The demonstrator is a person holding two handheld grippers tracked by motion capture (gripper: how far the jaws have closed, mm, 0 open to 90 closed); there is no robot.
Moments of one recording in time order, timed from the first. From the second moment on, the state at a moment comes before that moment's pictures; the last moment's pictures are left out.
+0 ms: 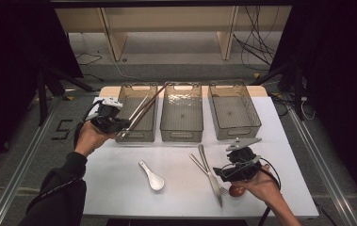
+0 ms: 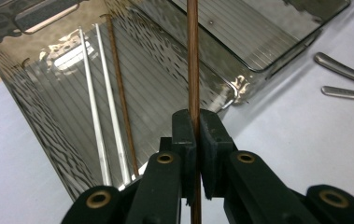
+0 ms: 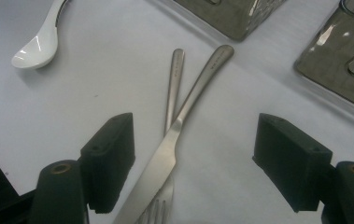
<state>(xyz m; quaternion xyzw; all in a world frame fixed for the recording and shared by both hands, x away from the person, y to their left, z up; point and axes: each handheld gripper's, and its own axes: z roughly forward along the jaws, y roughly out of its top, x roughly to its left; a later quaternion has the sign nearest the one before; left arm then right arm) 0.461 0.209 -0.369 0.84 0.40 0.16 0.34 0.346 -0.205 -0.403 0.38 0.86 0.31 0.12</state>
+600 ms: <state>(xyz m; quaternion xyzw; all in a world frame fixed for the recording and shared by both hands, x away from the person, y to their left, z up) 0.491 0.211 -0.373 0.83 0.43 0.17 0.32 0.345 -0.204 -0.404 0.38 0.86 0.31 0.12</state>
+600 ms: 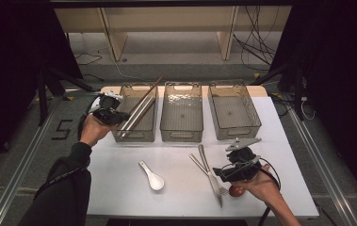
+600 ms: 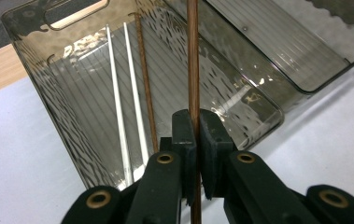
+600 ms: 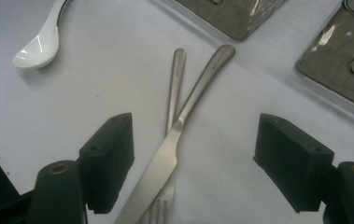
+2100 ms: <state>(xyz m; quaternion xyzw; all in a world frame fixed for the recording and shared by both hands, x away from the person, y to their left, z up) 0.523 0.223 -0.405 0.81 0.49 0.16 0.29 0.345 -0.202 -0.405 0.38 0.87 0.31 0.12</state>
